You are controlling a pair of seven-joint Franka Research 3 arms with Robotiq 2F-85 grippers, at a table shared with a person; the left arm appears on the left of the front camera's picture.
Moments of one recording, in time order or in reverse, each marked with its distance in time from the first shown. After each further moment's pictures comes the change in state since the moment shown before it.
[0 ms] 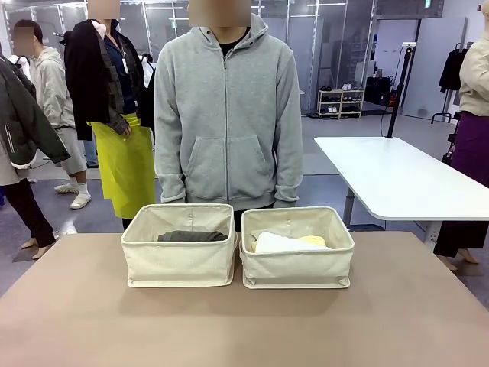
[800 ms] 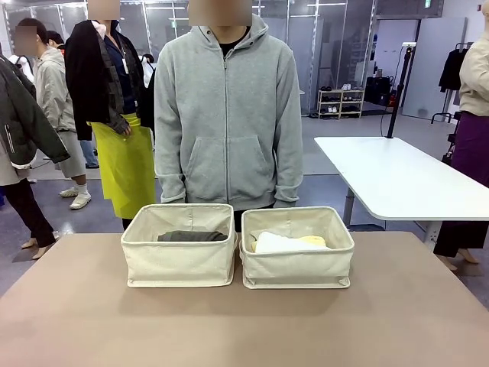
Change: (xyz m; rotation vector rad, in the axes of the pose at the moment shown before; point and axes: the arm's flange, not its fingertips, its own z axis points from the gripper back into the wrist) left arm 0.007 0.010 -0.008 0.021 -0.043 -0.007; right arm 0.000 0.000 0.000 0.000 0.000 -0.001
